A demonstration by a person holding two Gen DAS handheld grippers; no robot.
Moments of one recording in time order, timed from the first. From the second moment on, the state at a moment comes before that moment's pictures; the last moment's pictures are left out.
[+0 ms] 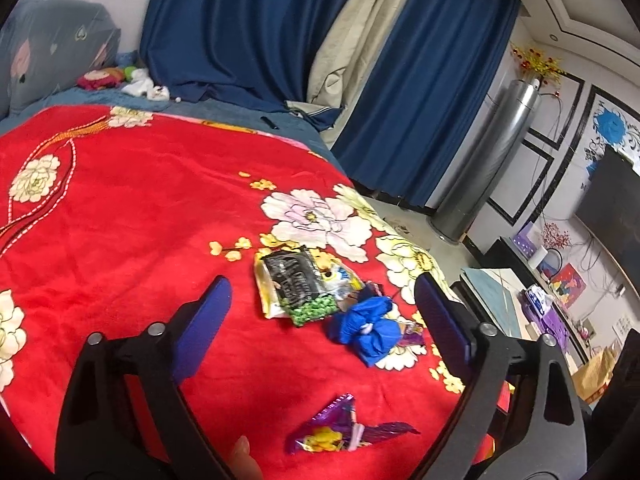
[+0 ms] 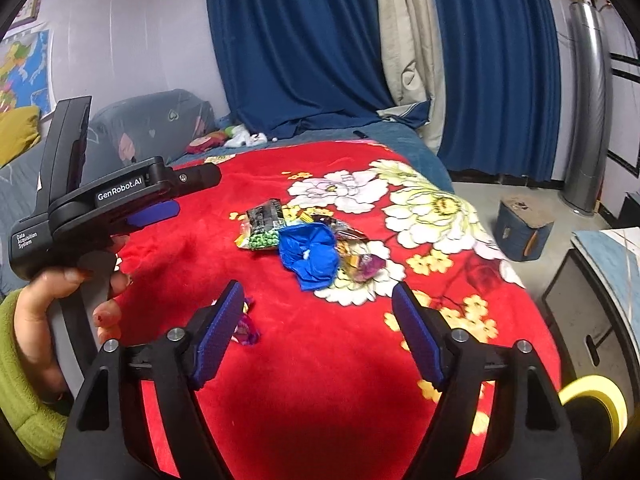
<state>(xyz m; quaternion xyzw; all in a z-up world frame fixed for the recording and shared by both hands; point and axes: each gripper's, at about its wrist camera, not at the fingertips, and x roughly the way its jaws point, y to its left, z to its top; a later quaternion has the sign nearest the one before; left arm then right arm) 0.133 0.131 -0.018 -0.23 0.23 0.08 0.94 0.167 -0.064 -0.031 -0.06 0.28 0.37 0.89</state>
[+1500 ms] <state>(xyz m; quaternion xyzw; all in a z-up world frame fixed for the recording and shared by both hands) 0.209 0.161 -0.069 -0.28 0.35 0.06 0.89 0.231 -0.014 -0.087 -0.02 0.37 0.38 0.85</state>
